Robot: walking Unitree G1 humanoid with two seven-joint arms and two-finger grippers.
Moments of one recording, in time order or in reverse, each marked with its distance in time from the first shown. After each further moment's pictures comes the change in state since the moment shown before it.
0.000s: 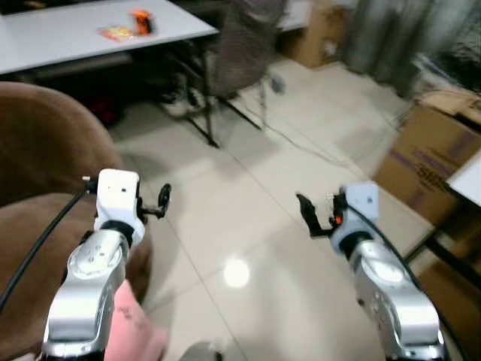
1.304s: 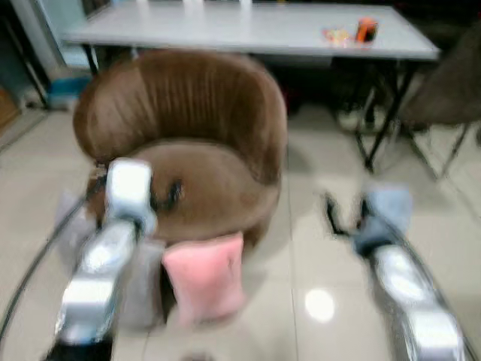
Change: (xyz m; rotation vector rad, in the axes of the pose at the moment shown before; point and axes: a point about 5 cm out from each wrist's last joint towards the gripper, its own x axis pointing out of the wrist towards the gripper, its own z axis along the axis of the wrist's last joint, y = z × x) left arm 0.010 -0.005 -0.010 -0.001 0.004 -0.002; right arm -0.018 -0.002 0.011 -0.001 -0.064 -0.064
